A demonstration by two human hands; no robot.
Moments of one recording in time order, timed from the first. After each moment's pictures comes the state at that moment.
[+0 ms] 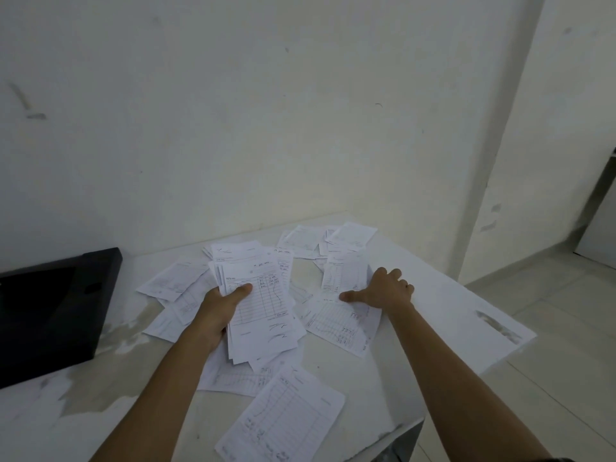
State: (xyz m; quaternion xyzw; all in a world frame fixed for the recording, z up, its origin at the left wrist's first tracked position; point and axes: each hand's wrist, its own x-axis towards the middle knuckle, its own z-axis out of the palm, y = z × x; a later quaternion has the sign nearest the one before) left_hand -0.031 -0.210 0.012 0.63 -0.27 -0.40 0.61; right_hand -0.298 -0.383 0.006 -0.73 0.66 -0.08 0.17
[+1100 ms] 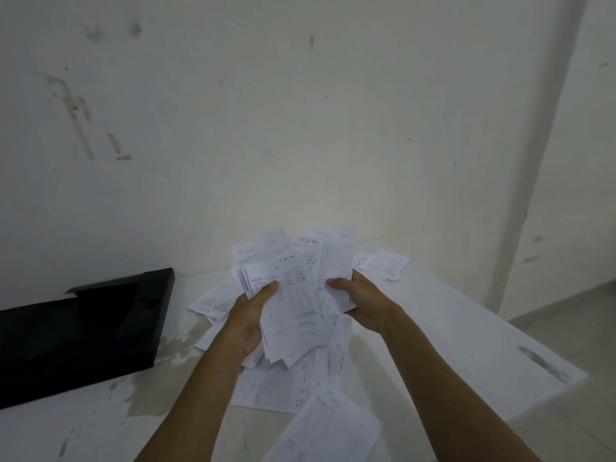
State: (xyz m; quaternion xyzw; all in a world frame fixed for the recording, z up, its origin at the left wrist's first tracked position) left_hand -0.030 -0.188 0.061 0.51 -0.24 -0.45 0.69; right_hand -0.214 -0.328 0.060 -0.59 0.22 -0.29 0.72
